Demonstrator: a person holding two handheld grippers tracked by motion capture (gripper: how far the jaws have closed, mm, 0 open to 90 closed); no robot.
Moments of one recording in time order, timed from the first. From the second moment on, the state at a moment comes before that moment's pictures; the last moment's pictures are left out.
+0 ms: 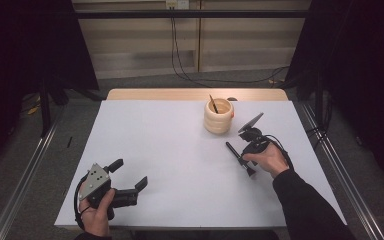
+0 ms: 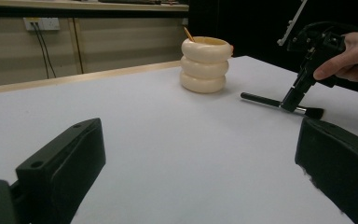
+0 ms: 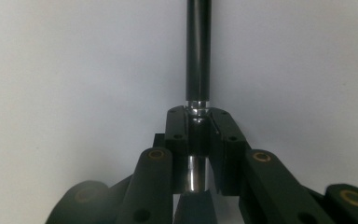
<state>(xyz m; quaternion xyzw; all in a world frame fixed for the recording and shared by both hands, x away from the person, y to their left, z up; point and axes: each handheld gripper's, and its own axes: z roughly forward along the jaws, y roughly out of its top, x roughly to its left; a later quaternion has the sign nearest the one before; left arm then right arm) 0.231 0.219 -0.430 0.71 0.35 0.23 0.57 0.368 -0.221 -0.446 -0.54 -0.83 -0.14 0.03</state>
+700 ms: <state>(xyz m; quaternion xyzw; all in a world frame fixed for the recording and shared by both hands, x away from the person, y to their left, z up) 0.231 0.220 -0.430 0.70 0.35 0.23 0.57 0.356 -0.228 -0.427 -0.51 -0.83 -0.20 0.01</state>
